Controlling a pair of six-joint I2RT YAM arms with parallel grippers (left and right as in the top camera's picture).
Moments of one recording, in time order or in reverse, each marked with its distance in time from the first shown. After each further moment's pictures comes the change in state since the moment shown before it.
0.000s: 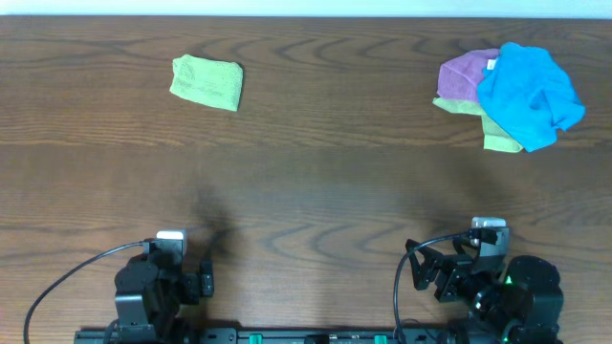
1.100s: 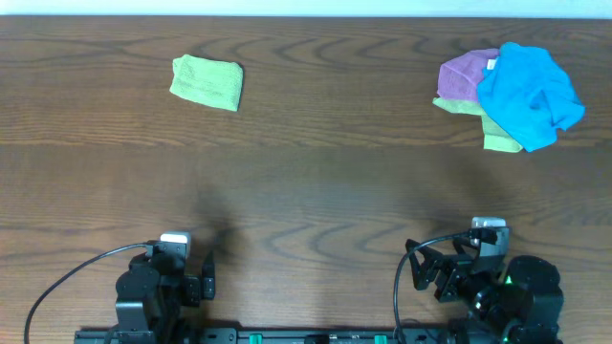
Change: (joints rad) left arm -0.039 -0.048 0.002 -0.016 -0.003 0.019; right arm 0.000 0.000 0.000 0.000 0.000 0.000
